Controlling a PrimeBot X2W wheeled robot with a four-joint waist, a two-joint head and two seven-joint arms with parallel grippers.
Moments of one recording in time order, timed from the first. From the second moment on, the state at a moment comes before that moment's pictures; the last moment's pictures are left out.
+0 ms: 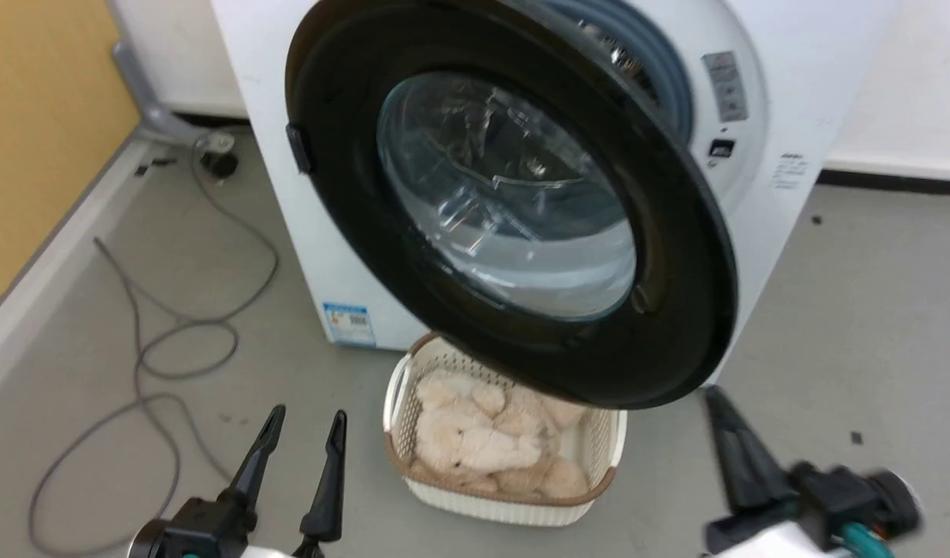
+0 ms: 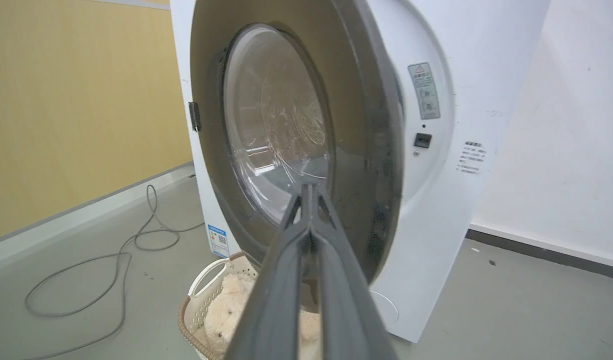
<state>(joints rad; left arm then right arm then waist) 0.10 0.09 -0.08 0.01 -0.18 -0.13 -0.26 0.05 -0.05 0.08 0.03 0.01 0.13 -0.26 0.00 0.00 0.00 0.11</state>
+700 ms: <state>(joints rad) -0.03 0.07 -0.12 0.00 -0.20 -0.13 -0.26 -0.36 -0.27 0.13 0.23 0.08 0.13 -0.14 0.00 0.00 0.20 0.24</state>
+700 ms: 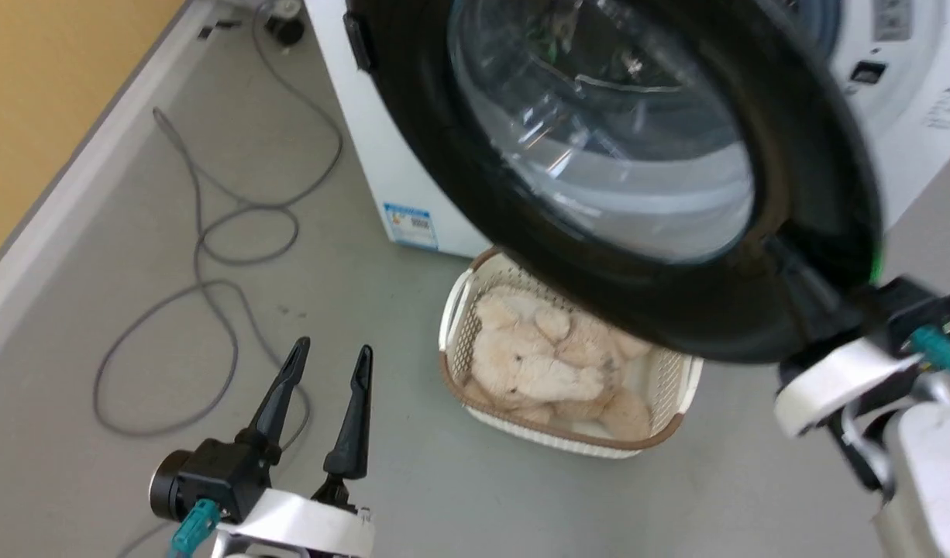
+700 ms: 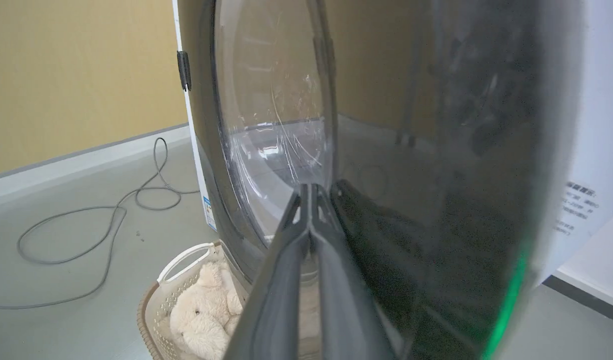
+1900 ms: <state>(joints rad) -0.15 0.05 -0.11 0.00 -0.23 -0.13 -0.26 -0.87 -0.29 -0.16 0.50 0.08 0.14 -0.01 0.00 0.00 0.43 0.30</state>
